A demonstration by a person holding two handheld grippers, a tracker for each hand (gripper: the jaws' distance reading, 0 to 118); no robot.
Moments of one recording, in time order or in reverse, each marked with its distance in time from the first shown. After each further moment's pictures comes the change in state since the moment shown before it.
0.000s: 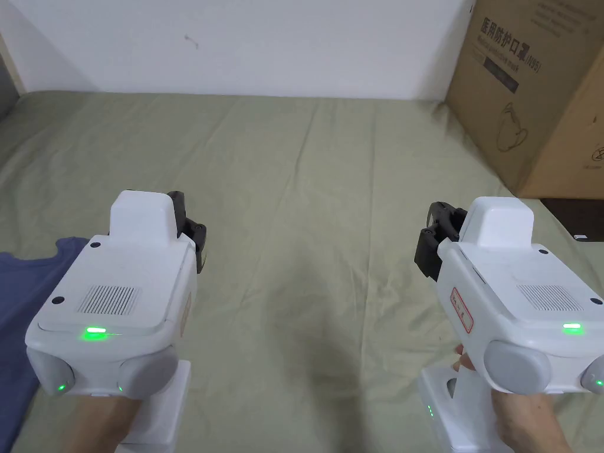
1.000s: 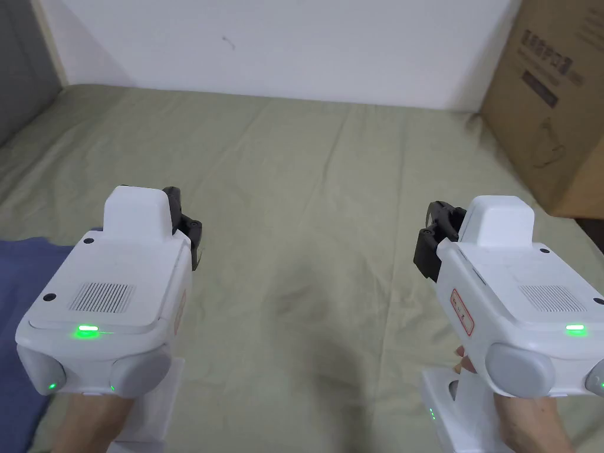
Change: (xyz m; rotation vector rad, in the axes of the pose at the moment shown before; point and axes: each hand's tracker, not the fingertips) left arm -0.031 0.001 0.013 0.003 0.106 0.007; right arm -0.029 0.013 -0.012 0.006 0.111 0.058
